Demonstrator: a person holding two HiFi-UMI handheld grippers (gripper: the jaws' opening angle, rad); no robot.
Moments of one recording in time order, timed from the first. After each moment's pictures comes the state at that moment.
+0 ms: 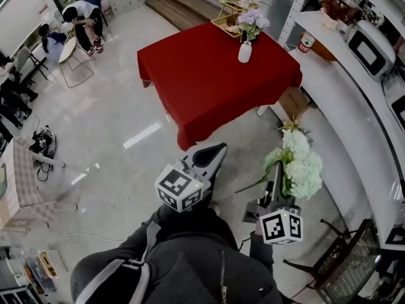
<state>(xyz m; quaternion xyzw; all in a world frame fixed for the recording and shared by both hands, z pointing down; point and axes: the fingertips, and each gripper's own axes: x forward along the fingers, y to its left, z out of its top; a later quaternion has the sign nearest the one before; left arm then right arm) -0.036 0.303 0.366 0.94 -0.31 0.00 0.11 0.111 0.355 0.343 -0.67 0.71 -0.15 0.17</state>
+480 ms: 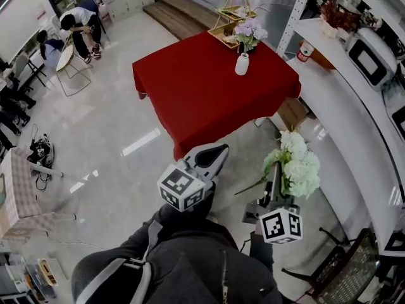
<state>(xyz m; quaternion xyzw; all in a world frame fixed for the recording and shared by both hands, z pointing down) -0.017 0.239 0.364 0.95 -0.30 0.00 0.10 0.124 0.291 0.346 -0.67 0.71 -0.15 0.17</state>
